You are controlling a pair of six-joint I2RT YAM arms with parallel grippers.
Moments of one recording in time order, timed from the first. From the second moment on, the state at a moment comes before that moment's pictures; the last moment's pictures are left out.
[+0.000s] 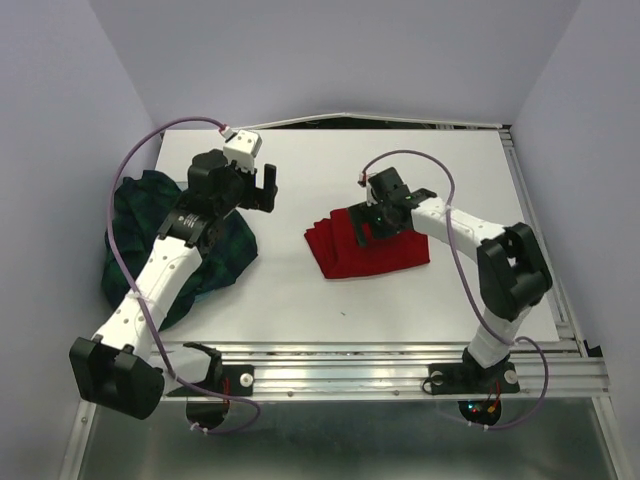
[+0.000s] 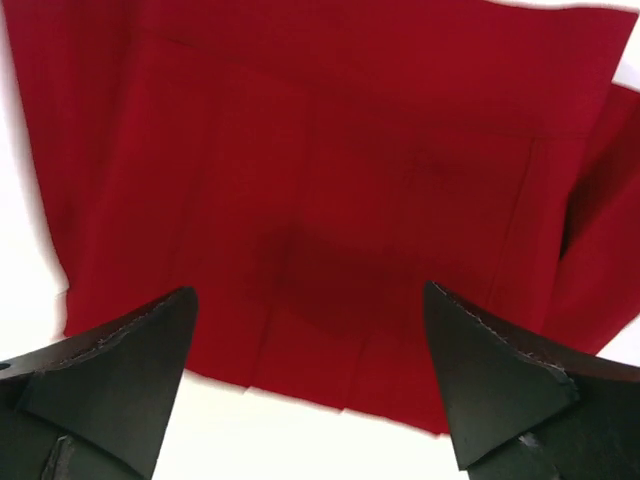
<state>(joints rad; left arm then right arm) -0.32 1.18 1.14 -0.30 0.05 0.01 0.52 1.71 1.28 -0.53 -0.06 0.13</state>
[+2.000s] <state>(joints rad) -0.21 1.39 1.41 -0.46 0.12 0.03 -0.12 1.88 1.87 -0.57 -0.25 -0.21</state>
